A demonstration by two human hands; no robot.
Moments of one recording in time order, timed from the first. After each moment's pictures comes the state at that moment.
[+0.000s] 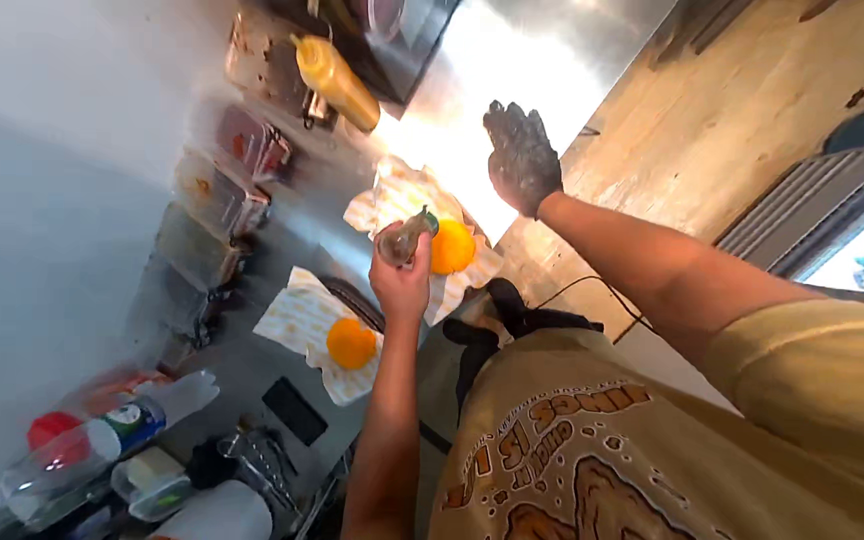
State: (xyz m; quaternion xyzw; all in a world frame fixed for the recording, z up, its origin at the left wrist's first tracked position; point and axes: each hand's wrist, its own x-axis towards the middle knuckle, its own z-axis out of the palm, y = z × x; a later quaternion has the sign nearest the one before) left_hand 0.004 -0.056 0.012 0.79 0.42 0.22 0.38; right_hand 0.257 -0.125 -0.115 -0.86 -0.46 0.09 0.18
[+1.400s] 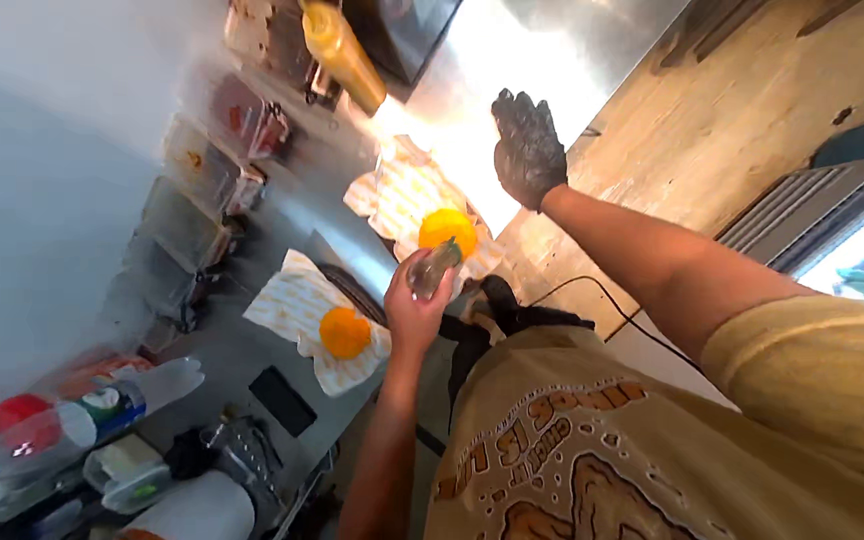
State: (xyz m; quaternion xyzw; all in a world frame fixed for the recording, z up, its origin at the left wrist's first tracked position) left_hand -0.039 -0.092 0.014 0.81 0.38 0.17 0.41; right_hand 0.254 -0.125 -0.110 -0.87 -0.46 0.09 0.18
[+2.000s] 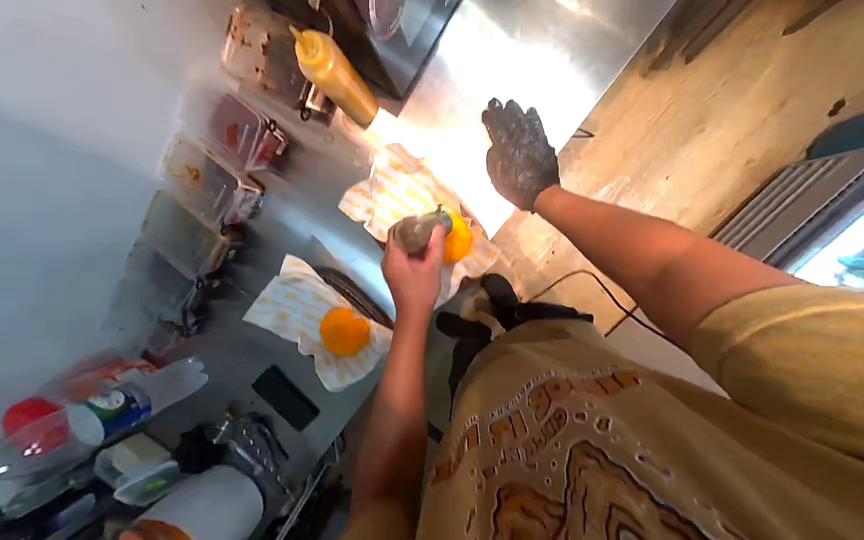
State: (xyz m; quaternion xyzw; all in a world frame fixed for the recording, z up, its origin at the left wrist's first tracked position) left_hand 0.013 -0.079 0.012 0.76 0.44 0.22 0.42; right_hand 0.264 -0.121 -0.113 -0.87 -0.45 0.09 0.17
